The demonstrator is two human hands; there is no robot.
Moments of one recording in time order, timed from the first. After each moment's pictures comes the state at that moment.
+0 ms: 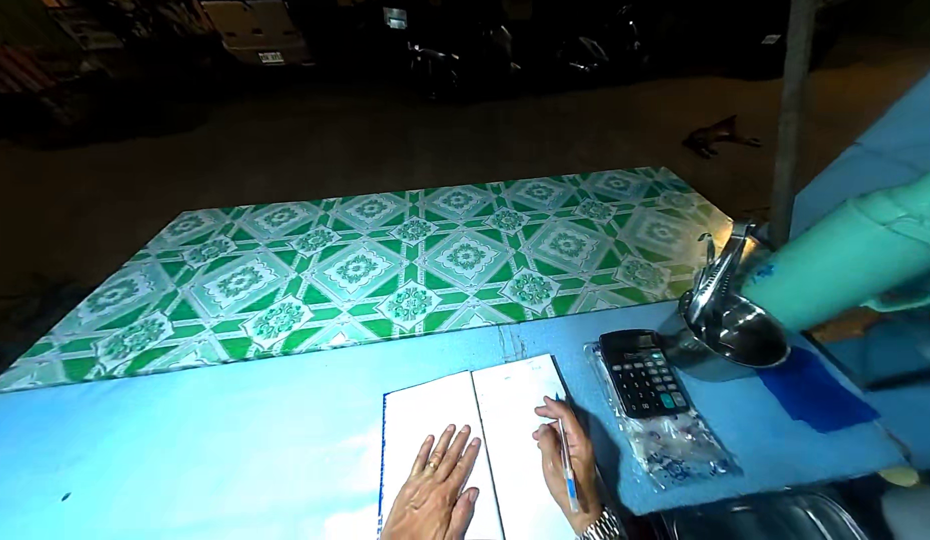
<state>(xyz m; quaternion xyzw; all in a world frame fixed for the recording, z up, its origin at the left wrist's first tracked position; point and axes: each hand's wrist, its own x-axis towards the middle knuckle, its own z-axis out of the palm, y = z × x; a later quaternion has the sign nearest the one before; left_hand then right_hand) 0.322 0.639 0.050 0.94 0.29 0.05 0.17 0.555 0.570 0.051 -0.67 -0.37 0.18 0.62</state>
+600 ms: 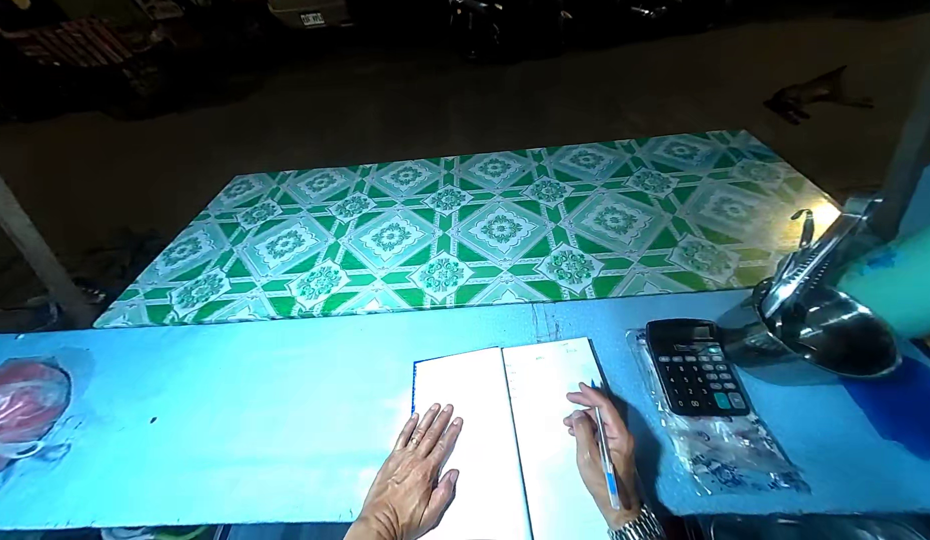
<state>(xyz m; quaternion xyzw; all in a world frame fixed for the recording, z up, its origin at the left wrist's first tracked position) 0.258 0.649 0.035 0.94 0.34 0.07 0.07 0.555 0.569 0.053 -0.65 -0.38 0.19 0.63</state>
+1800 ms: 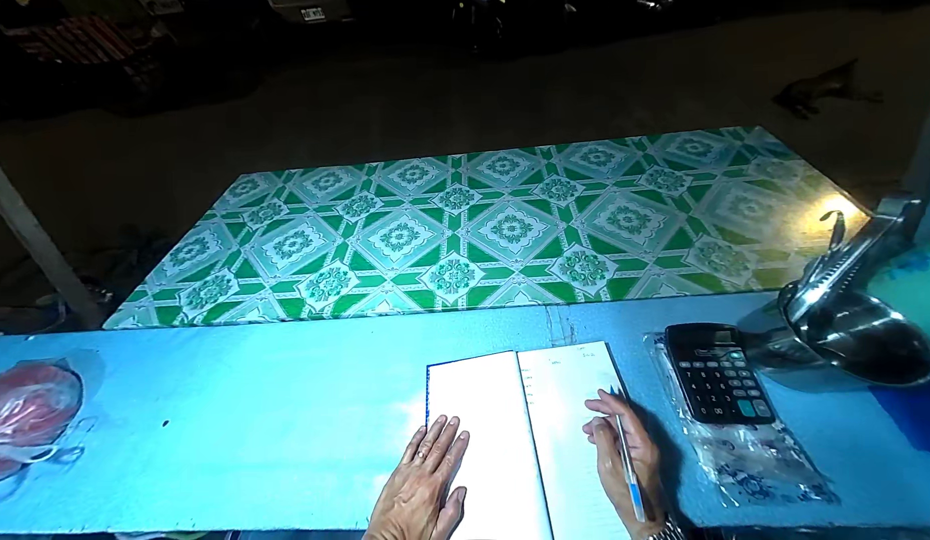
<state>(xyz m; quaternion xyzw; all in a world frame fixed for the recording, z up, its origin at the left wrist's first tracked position) 0.244 0.646 0.040 0.94 0.33 0.06 0.08 0.551 0.571 0.058 -0.67 -0.36 0.18 0.62</state>
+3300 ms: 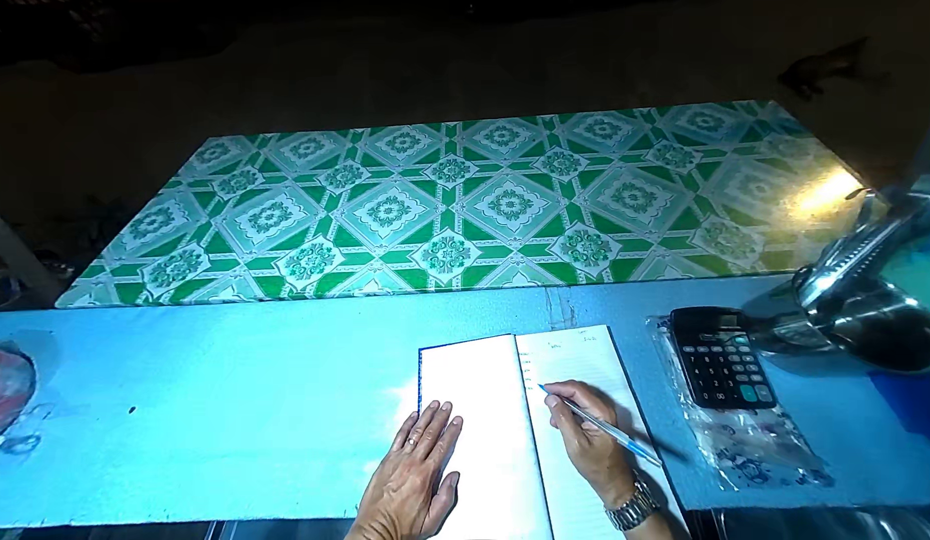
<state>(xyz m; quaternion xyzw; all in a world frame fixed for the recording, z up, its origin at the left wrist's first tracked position) 0.245 0.645 0.037 0.93 0.34 0.10 0.08 0.539 0.595 0.049 -0.59 -0.48 0.27 0.59</state>
